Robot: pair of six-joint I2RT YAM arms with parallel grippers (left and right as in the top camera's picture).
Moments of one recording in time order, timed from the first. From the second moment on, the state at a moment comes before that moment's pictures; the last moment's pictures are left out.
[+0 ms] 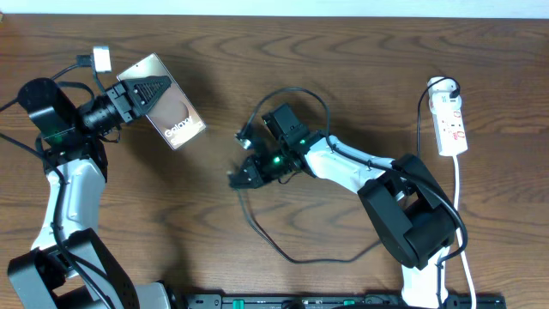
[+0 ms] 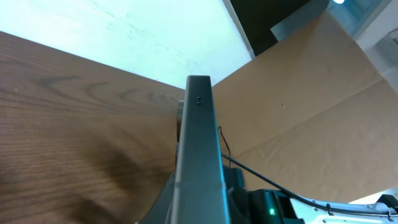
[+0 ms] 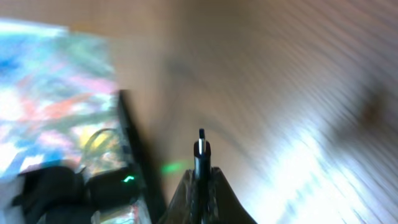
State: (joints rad) left arm 0.40 1.54 0.93 0.46 1.38 -0.77; right arm 0.67 2.06 1.25 -0.19 -0.99 0.34
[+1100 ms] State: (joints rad) left arm 0.33 1.54 0.93 0.46 1.48 -0.77; right arm 0.67 2.06 1.25 0.40 -1.33 0.30
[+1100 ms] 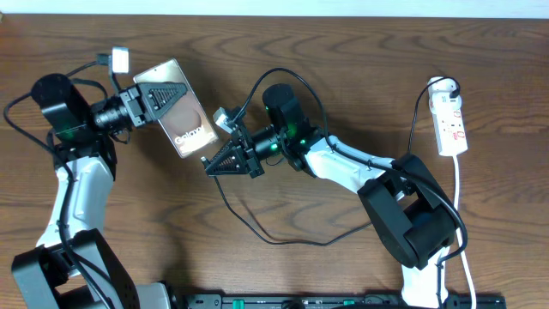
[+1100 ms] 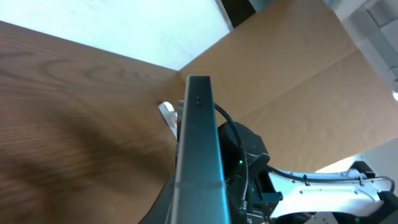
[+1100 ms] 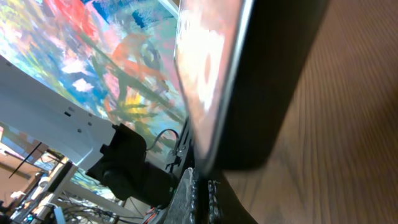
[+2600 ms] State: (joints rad) left arm 0.33 1.54 0.93 0.46 1.49 -0.72; right arm 0.65 2.06 1.25 0.50 -1.32 0.36
